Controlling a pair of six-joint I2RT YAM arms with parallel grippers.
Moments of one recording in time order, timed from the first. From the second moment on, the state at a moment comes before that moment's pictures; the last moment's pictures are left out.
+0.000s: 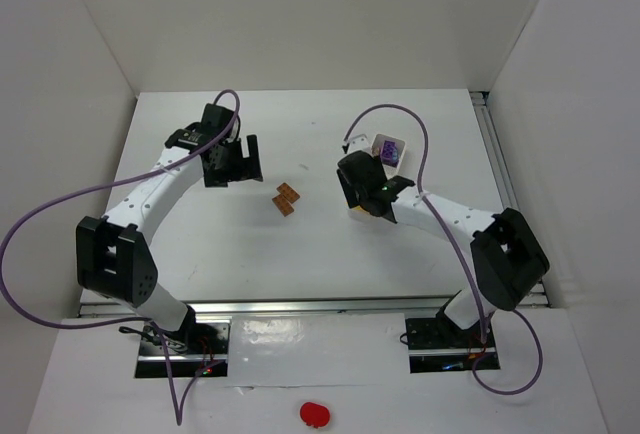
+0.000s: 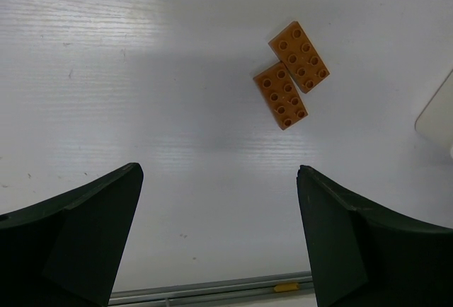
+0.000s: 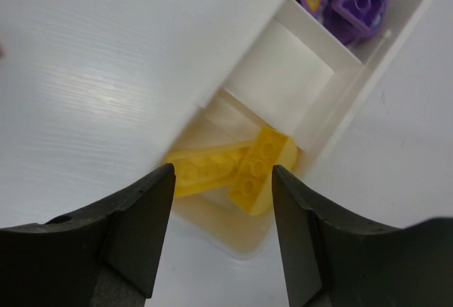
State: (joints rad) left arm -0.26 1.56 1.35 -0.82 0.00 -0.43; right arm 0.68 1.53 0.99 -0.30 0.50 0.18
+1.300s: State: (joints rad) left arm -0.11 1.45 1.32 -0.87 -0.15 -0.51; right arm 0.88 2.13 1.55 -0.28 0.17 0.25
